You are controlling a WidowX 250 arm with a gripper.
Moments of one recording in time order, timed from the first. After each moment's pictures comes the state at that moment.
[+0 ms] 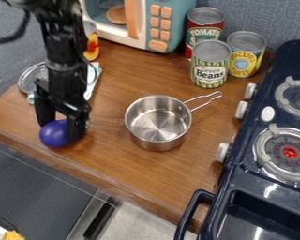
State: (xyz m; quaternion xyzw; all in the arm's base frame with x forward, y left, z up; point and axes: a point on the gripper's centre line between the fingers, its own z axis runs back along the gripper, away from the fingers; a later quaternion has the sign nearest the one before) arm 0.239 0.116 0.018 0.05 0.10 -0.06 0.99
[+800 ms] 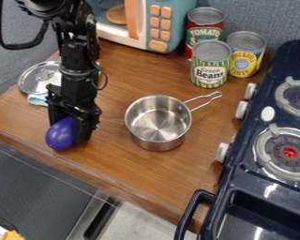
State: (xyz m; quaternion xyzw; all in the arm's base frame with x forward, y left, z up) arm 0.252 0.106 0.008 0.03 0.11 -0.06 0.99
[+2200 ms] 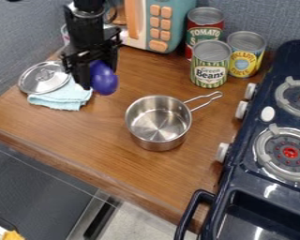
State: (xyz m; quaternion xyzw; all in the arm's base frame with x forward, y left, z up) arm 0.312 0.104 0.072 0.03 -0.06 0.63 0.78
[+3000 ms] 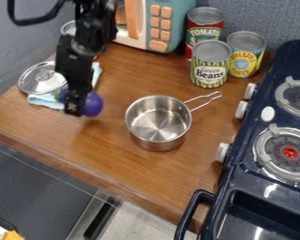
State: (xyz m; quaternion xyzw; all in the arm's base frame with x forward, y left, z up) arm 0.285 0.122 0.033 0.13 -0.13 0.82 0.54
